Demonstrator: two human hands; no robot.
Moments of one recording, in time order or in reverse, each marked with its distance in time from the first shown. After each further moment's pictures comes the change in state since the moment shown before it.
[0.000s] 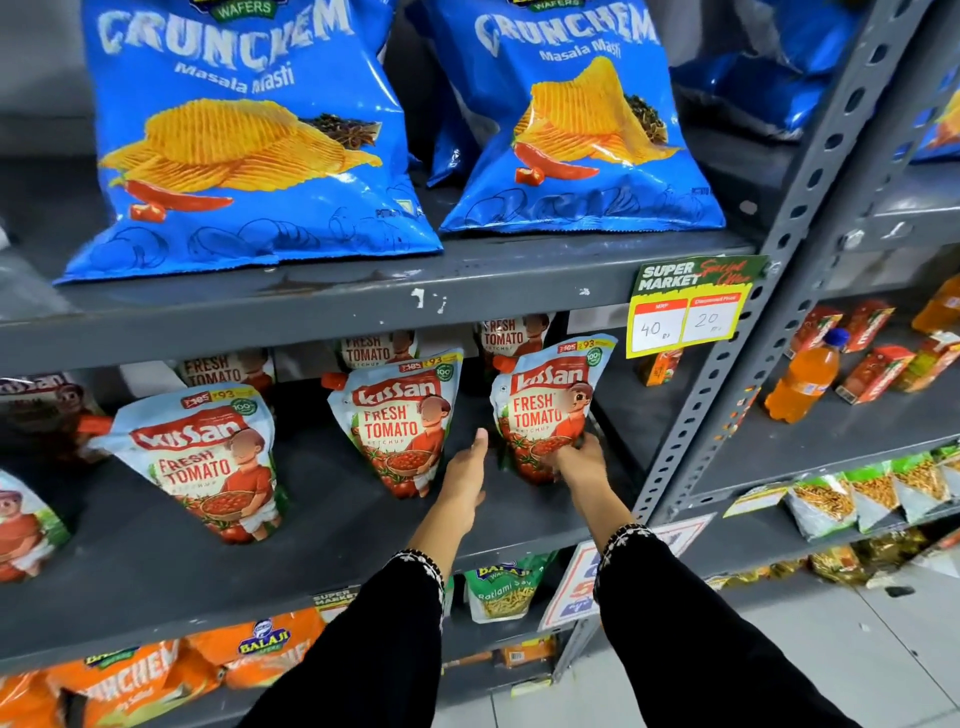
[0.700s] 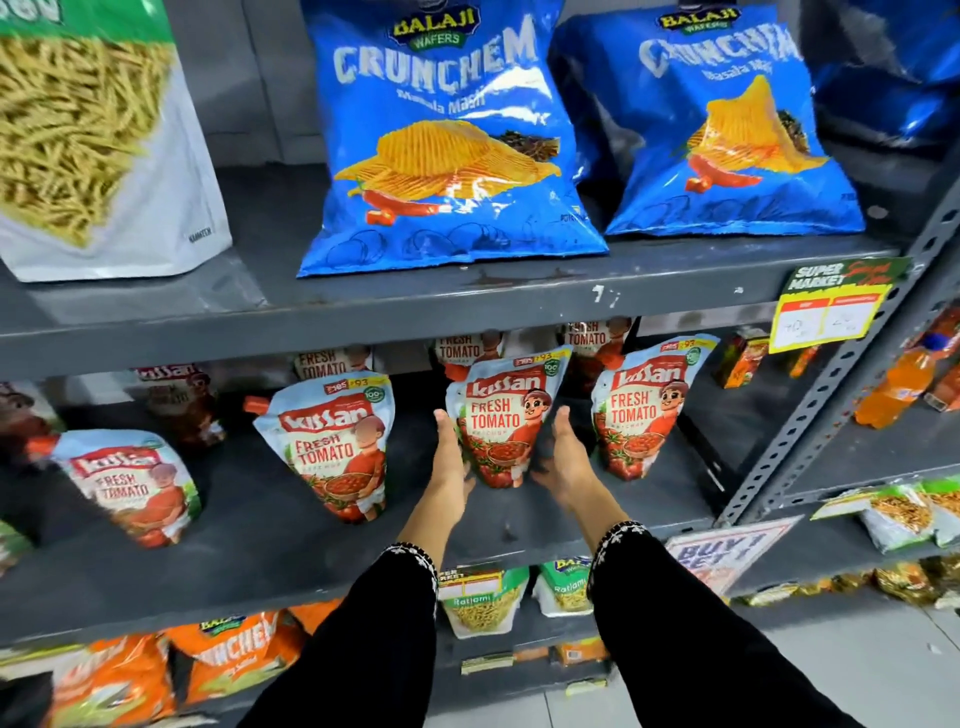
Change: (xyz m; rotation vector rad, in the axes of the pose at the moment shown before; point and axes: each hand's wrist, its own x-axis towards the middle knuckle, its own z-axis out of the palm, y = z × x) left_hand -0.039 0.036 -0.130 -0.278 -0.023 0.051; right_hand -0.099 -0.017 0.115 0.353 -0.392 0.086
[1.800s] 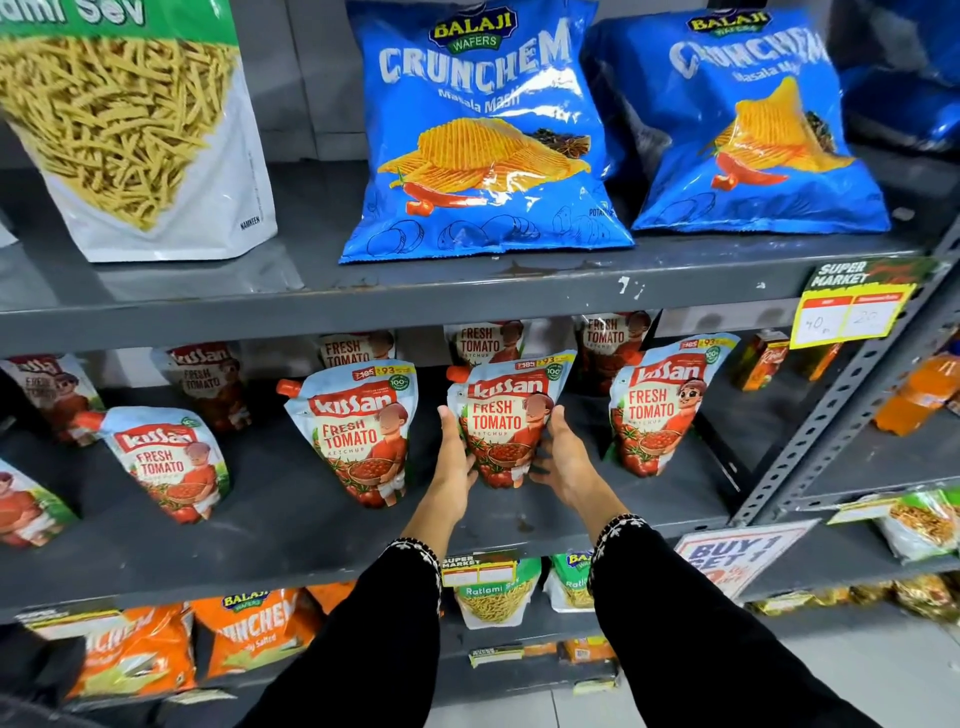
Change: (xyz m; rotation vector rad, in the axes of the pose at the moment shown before) left_hand -0.010 0.000 -0.020 0.007 0.059 0.042; right_hand -0.019 0.004 0.020 -0.148 0.011 0.039
